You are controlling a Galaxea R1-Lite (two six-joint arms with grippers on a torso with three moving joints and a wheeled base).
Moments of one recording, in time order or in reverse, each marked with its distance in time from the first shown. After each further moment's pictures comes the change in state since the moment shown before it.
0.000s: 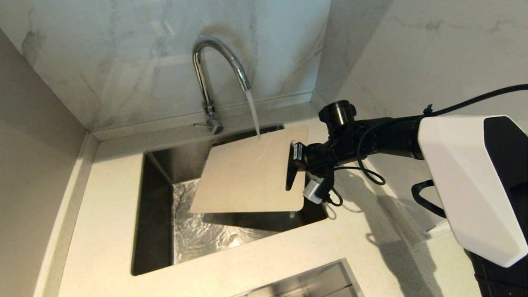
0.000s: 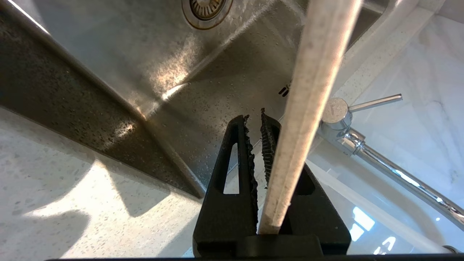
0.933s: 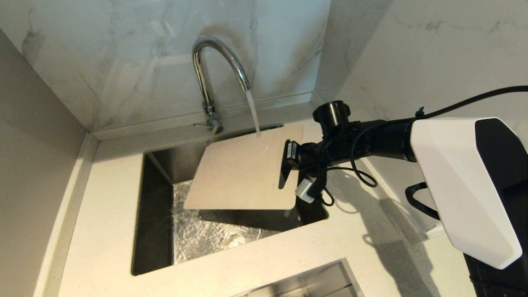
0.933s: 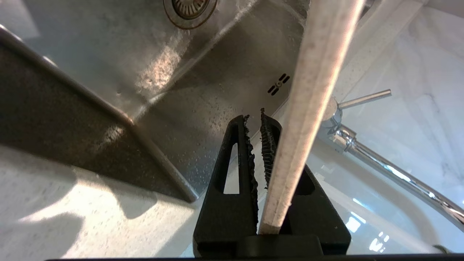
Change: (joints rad) left arm 0.000 0.000 0.000 0.000 -0.001 0.000; right arm 0.028 0.010 0.000 -0.056 0.003 0.057
